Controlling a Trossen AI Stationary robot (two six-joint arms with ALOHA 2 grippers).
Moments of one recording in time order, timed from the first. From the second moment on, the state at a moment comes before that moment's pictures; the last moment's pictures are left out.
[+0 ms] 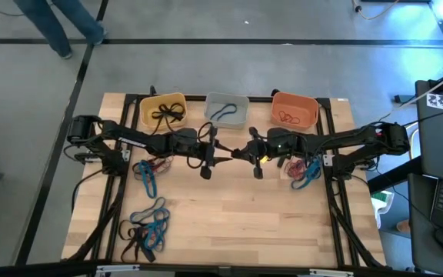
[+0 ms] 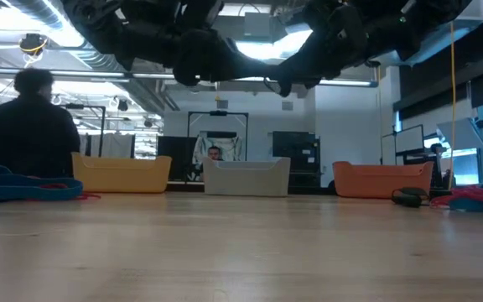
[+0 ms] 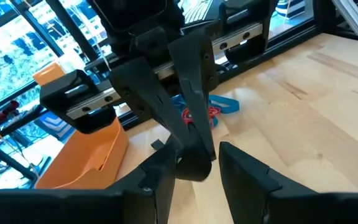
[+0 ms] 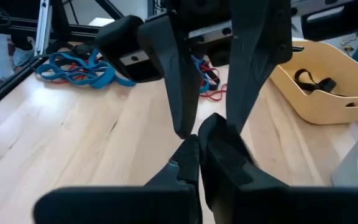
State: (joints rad) left arm 0.08 1.58 0.77 0.59 0.07 0.50; right arm -0.07 1.39 0.75 0.30 -0.14 -0.13
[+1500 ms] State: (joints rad) left arm 0.23 1.31 0.77 0.01 -0.54 0.28; right arm -0.07 1.15 0.60 -0.23 0.12 0.09
